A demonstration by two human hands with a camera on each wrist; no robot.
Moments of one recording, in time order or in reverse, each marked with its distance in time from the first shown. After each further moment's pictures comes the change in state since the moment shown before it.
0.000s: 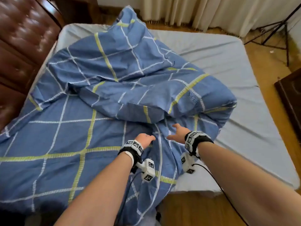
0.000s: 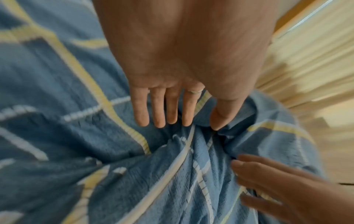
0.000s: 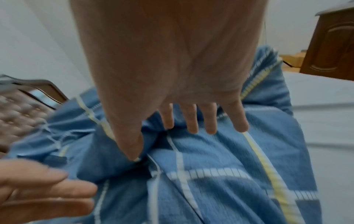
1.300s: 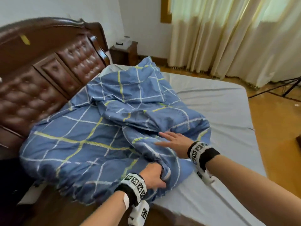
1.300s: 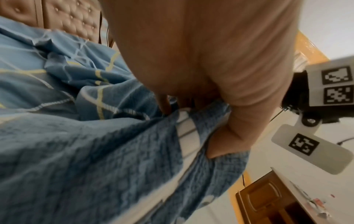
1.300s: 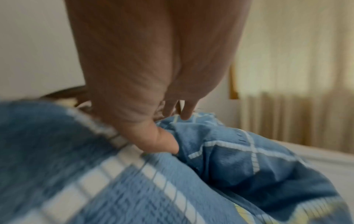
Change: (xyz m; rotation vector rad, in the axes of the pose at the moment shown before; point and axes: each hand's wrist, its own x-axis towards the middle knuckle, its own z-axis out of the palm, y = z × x) left_hand -0.238 0.153 0.270 0.493 0.110 0.340; right_hand -0.160 0.206 -0.149 -0.893 0.219 -1.021
